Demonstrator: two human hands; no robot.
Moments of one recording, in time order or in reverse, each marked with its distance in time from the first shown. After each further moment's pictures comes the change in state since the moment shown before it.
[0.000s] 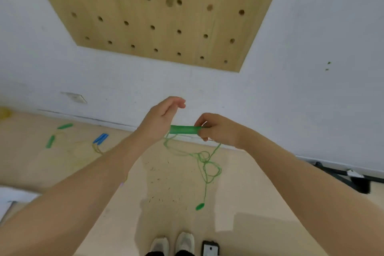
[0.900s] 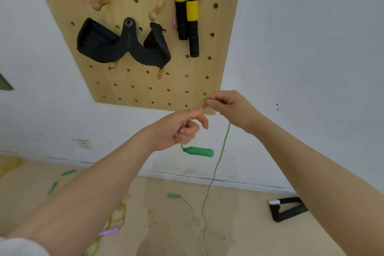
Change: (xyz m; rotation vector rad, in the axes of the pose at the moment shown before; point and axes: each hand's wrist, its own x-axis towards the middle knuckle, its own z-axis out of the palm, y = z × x) left_hand -0.055 0.191 -0.009 -0.415 -0.593 -0.032; right_hand -0.131 -0.075 -0.098 -0.048 0.491 -0.476
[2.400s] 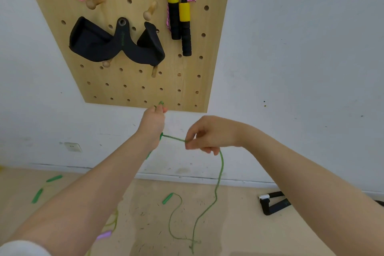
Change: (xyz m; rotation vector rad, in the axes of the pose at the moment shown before) left_hand 0.001 -0.035 -0.011 -0.109 0.902 0.010; right_hand -0.048 -0.047 0.034 -0.246 -0.530 0.149
